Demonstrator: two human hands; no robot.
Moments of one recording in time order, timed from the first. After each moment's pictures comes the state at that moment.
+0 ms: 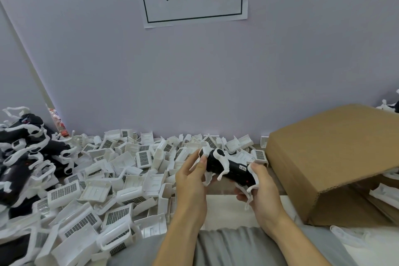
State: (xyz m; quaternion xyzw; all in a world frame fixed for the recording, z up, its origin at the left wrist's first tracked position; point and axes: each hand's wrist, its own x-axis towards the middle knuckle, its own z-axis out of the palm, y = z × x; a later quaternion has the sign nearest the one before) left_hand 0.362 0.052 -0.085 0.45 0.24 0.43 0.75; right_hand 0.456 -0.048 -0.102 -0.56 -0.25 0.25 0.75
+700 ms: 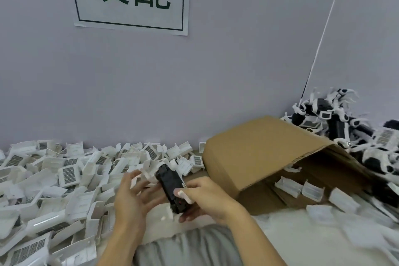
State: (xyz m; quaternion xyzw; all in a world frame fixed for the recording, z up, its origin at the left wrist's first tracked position) left_hand 0.363 0.044 -0.087 0.37 0.25 0.41 0.80; right_hand 0.462 -0.091 -0.055 -0.72 -0.31 0.35 0.52
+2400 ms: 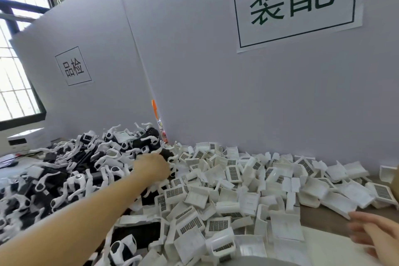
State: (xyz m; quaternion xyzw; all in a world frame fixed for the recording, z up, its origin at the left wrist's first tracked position) left_hand 0.138 0.265 0.012 0.76 0.64 -0.03 -0.08; right_hand 0.457 -0.059 -0.092 -0.46 -0.36 0.42 0.70
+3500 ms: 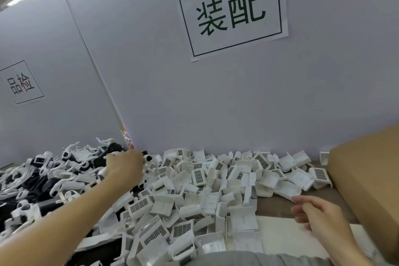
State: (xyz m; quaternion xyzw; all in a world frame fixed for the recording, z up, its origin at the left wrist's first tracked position) left_hand 0.184 0.208 0.045 0.77 0.58 0.01 -0.25; right_hand 0.461 -0.047 -0.109 -0.70 -0.18 0.20 0.66
